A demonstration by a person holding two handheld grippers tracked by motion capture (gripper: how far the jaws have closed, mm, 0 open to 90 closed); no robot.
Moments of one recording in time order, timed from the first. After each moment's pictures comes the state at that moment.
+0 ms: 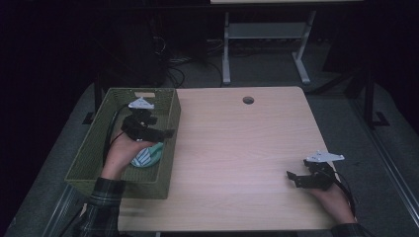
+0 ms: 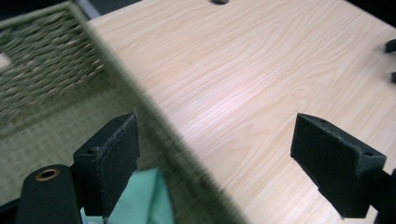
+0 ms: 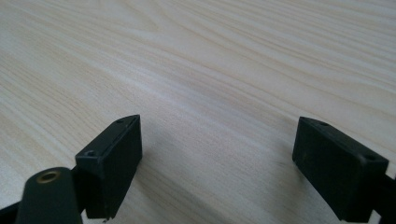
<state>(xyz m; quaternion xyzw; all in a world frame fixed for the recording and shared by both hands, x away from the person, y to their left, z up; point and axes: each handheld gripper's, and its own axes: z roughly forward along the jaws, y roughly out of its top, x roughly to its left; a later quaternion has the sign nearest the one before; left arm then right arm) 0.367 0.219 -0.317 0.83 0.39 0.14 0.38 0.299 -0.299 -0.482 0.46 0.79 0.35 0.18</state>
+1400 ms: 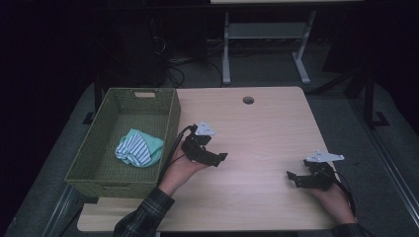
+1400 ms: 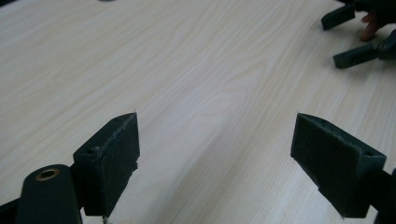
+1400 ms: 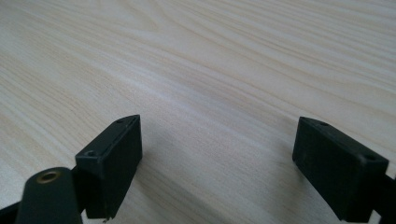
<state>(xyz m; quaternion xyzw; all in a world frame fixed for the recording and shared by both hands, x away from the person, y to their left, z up) 0.348 0.087 -0.394 0.87 0.30 0.11 0.38 0.299 -0.298 -0.482 0.46 0.79 0.35 0.18</state>
